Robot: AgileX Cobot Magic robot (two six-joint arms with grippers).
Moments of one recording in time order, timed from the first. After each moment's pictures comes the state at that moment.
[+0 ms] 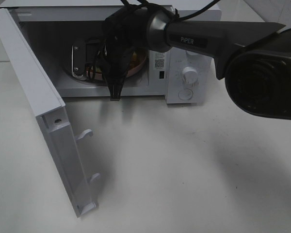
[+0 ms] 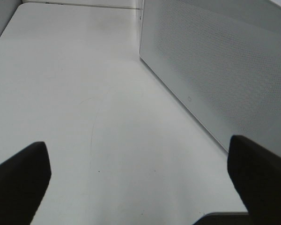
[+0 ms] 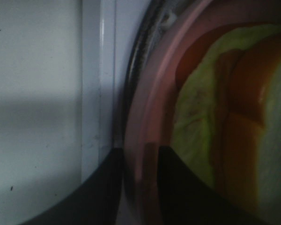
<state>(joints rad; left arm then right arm) 0.01 -0.01 -0.52 -0.06 1.08 0.00 0.68 2.51 -2.17 -0.28 0.66 -0.84</state>
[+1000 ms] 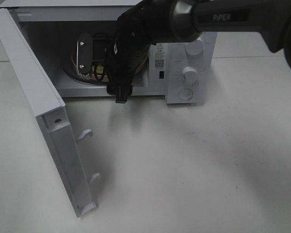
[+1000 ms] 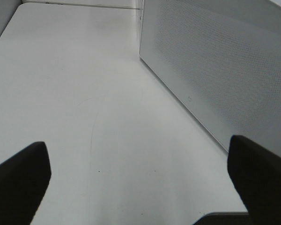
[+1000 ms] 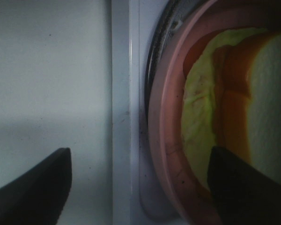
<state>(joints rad) 0.01 -0.01 -0.52 -0.06 1.08 0.00 0.68 2.28 -1.80 -0.25 0.47 -0.82</state>
